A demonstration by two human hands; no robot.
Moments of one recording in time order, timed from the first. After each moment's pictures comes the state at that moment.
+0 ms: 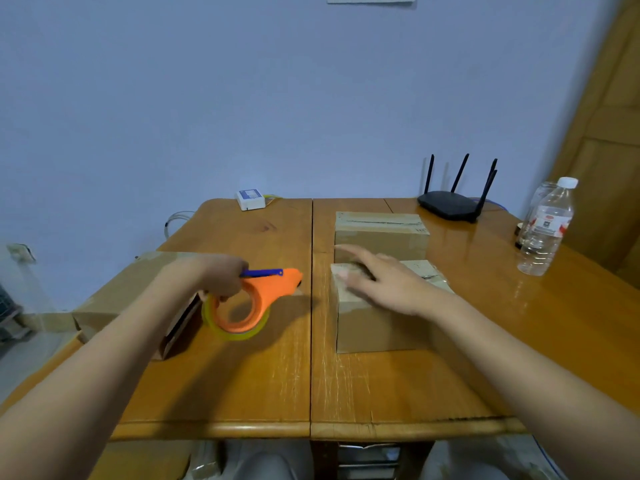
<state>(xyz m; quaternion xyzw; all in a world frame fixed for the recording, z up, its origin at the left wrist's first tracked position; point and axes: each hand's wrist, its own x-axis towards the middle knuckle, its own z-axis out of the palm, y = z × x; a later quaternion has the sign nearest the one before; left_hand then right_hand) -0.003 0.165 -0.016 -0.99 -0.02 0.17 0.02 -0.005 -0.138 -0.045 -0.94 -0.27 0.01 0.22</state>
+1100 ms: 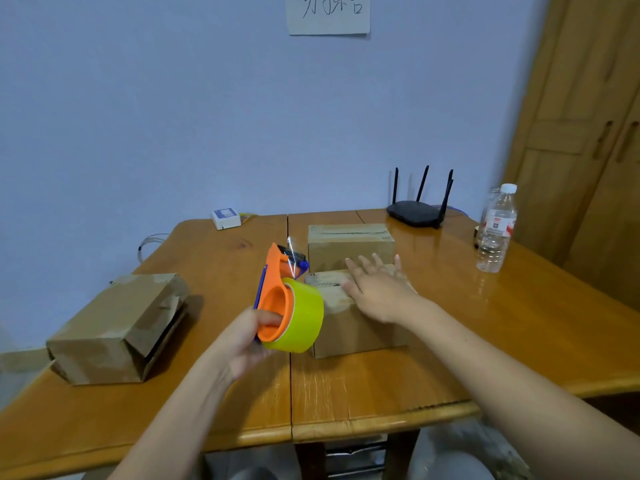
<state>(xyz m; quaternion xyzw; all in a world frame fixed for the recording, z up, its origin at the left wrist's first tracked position) -0.064 0.082 -0.086 -0.59 -0.04 0.12 -0.80 -0.009 -0.157 -0.055 -0.99 -0.13 0.00 0.05</state>
